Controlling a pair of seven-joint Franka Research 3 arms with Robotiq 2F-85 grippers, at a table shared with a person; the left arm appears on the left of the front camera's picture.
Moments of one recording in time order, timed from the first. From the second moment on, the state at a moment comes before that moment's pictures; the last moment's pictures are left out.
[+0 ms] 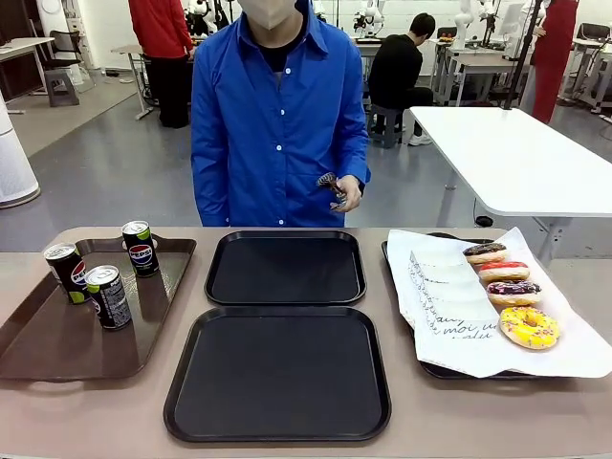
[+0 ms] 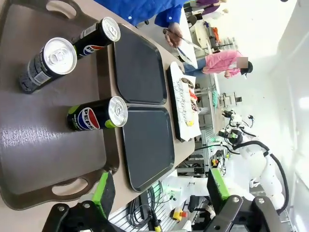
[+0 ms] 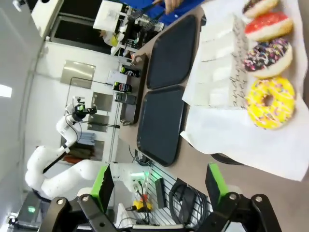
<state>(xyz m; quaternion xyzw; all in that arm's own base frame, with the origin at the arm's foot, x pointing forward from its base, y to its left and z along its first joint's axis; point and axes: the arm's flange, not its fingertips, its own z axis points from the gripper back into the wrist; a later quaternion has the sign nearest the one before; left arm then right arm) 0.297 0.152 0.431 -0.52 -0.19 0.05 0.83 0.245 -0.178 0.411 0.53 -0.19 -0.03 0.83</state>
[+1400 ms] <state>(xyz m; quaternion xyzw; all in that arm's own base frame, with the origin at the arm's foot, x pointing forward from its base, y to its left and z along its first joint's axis) 0.298 0.154 0.434 -0.51 -0.19 0.05 0.84 0.240 -0.188 0.398 0.52 -0.18 -0.06 0.83</state>
